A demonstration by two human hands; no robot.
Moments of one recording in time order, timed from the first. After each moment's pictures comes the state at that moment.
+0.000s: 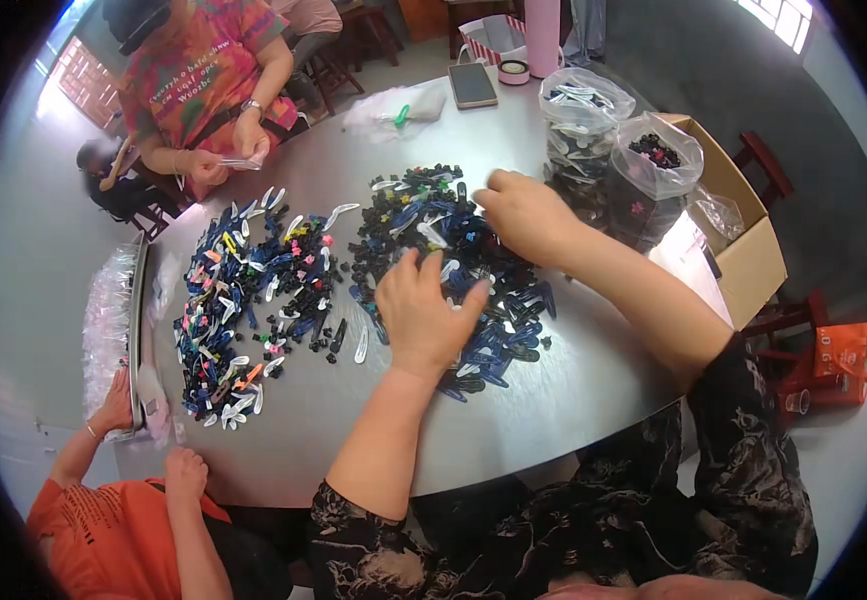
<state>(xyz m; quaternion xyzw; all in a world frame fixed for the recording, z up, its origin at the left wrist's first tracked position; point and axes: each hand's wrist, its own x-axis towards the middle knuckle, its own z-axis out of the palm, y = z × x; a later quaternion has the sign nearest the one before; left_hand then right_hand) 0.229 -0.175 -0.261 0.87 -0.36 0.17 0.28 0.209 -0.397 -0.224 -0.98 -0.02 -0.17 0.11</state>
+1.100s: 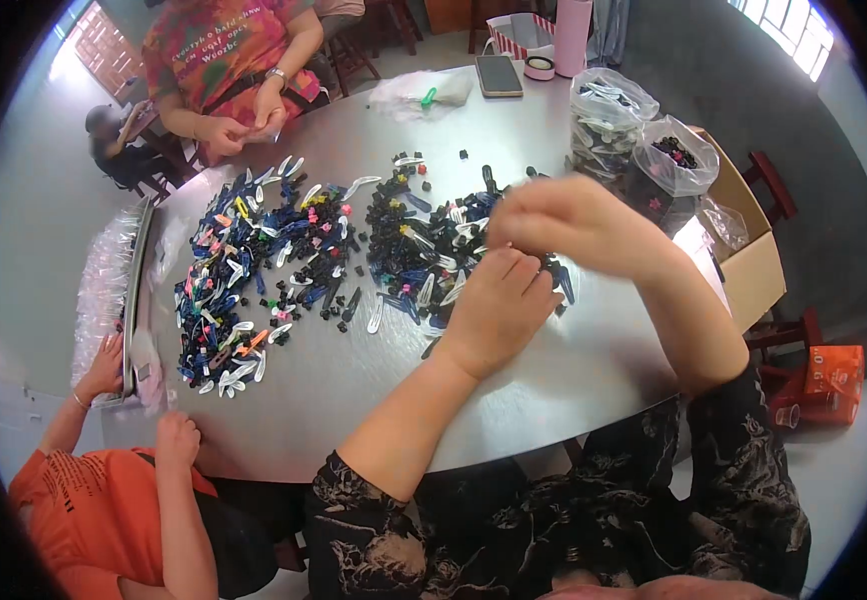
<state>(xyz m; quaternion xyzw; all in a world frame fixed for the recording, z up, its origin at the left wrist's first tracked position) 0.195 -0.194 -0.229 0.67 -0.63 0.25 0.31 0.147 -0.354 -0.122 -0.84 -0.17 -0.03 0.52</state>
